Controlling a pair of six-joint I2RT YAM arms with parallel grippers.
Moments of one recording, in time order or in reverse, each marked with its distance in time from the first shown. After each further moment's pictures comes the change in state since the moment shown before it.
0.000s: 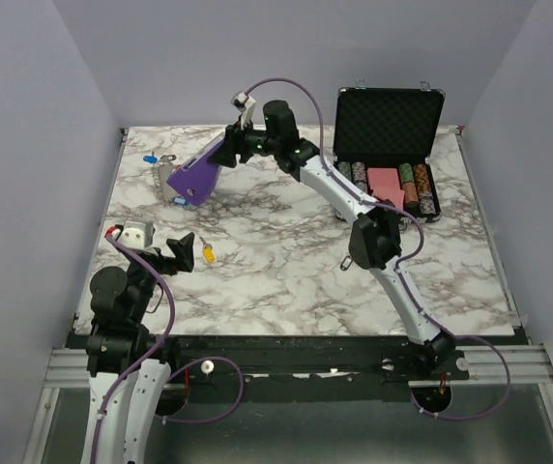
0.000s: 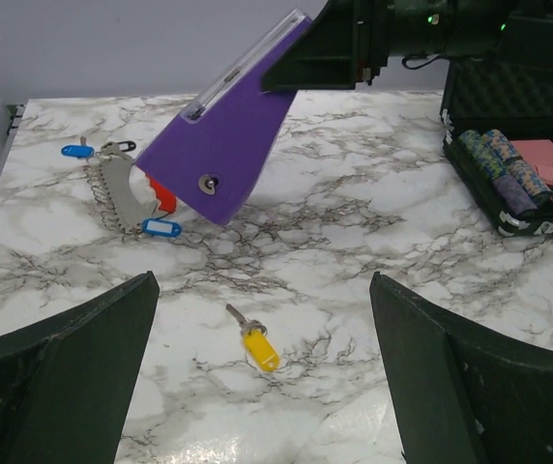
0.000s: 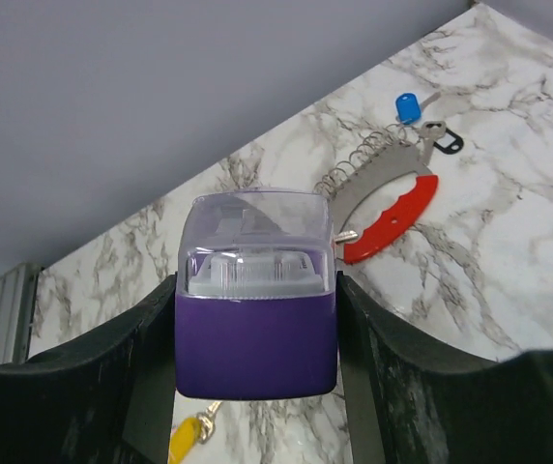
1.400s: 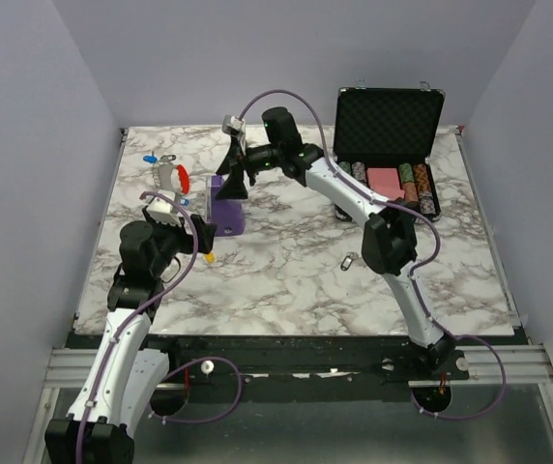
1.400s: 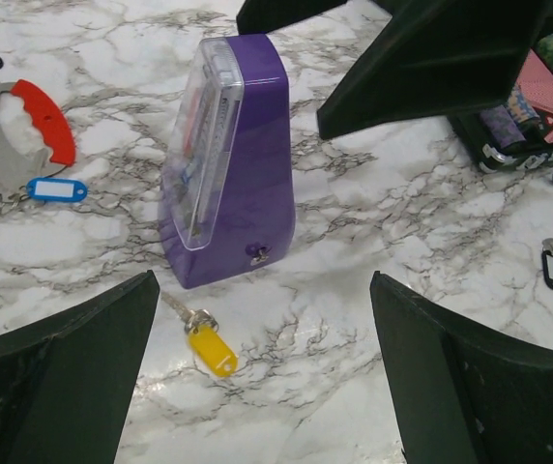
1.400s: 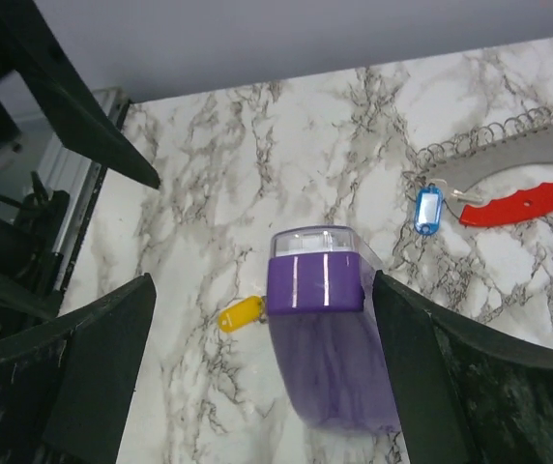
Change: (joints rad) left arm 0.000 0.425 -0.059 0.273 0.157 -0.039; right arm 0.019 -0.178 -0.278 -0.111 -0.335 -0.380
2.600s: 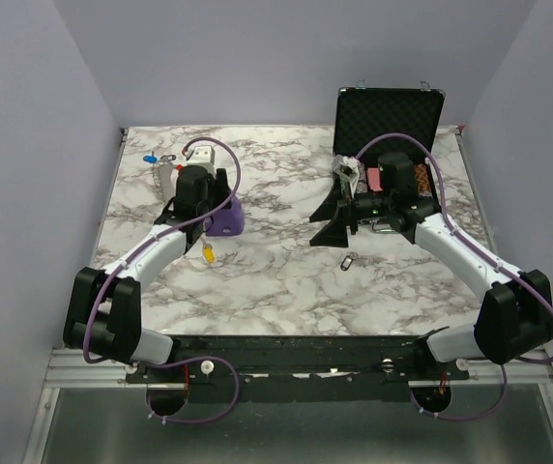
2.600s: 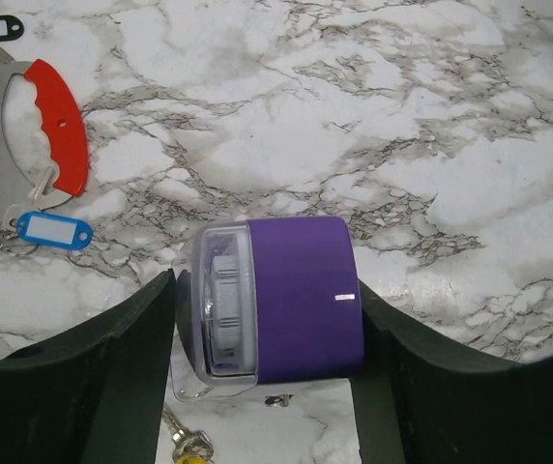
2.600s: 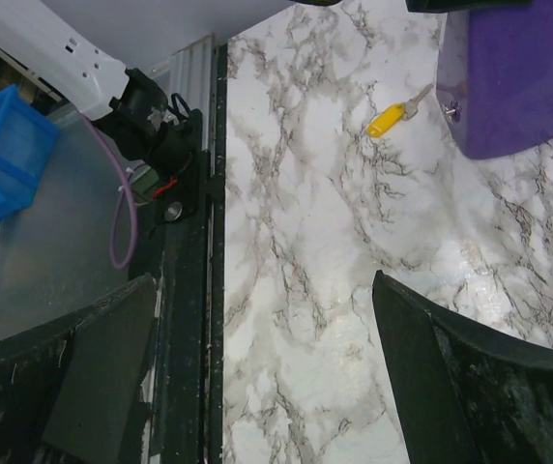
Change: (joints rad) left arm -0.196 0.737 0.328 0.202 -0.401 -0.100; right arm -0.297 -1.010 -1.225 0.091 -0.173 0.069
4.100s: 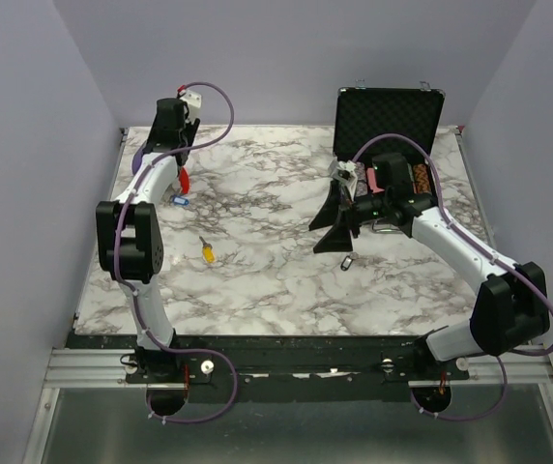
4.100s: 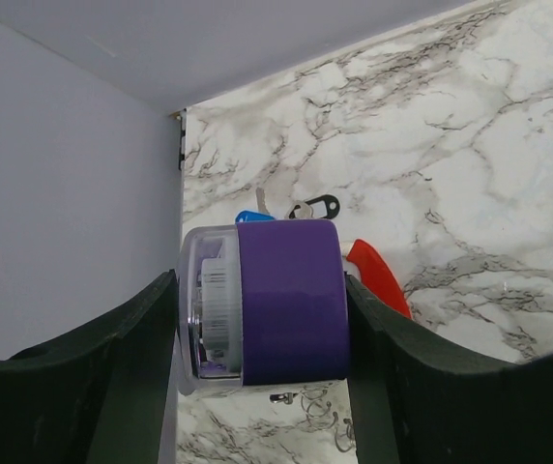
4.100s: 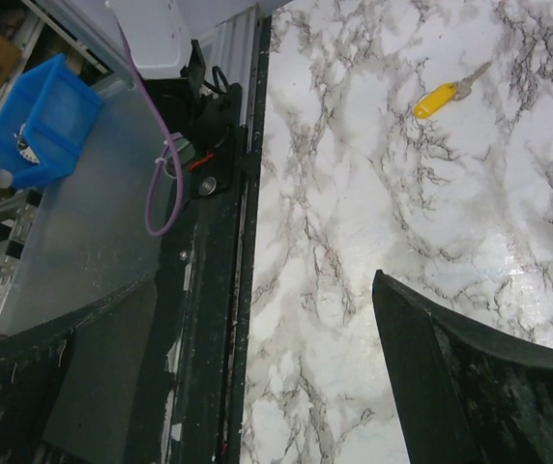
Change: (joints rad) left arm 0.233 0.533 0.763 -0.247 -0.151 0.649; right arm -0.005 0.046 0.048 -0.164 -0.109 -0.132
